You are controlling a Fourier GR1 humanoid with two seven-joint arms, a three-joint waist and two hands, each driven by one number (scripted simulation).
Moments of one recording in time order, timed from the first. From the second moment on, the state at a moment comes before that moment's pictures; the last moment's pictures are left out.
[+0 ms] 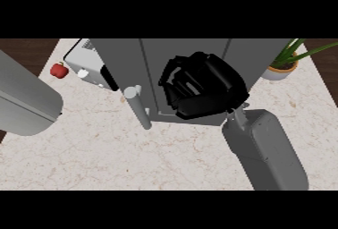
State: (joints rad) left arm 1.03 0.42 0.34 -2.27 1.00 -0.50 -0.47; right arm -0.66 -0.03 0.20 -1.52 -0.50 0.11 0.36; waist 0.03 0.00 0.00
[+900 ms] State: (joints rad) left arm 1.01 0.40 0.42 -2.24 1.08 -0.59 -0.38; right arm -0.75 -0.04 0.18 -1.35 -0.55 0.30 0.33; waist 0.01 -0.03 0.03
